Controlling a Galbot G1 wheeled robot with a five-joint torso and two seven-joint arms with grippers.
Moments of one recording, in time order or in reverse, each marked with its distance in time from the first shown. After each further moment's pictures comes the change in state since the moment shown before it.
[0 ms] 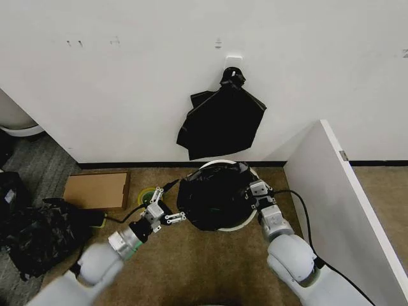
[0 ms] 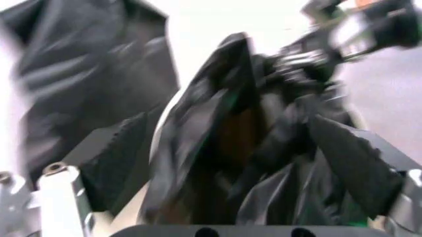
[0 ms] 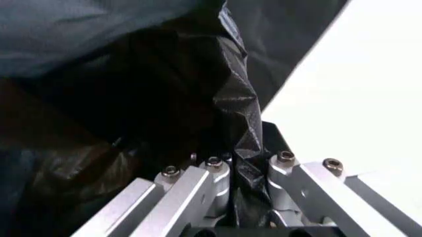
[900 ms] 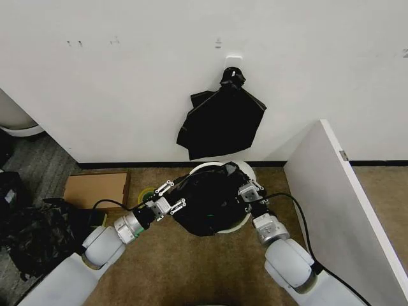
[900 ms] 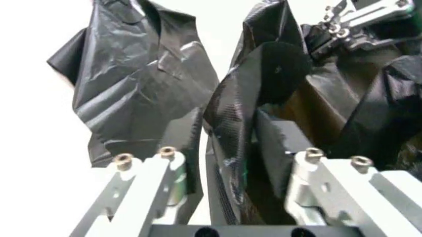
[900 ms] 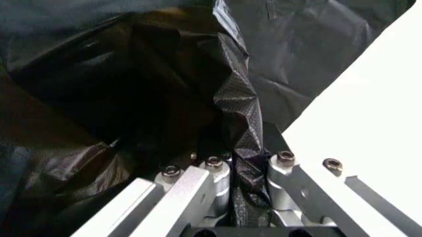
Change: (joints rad) left arm -0.042 -0.052 0.014 0.040 0.288 -0.028 -0.249; right arm -0.008 0.020 -0.022 0.012 -0.083 0.015 -0.051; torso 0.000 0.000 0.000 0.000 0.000
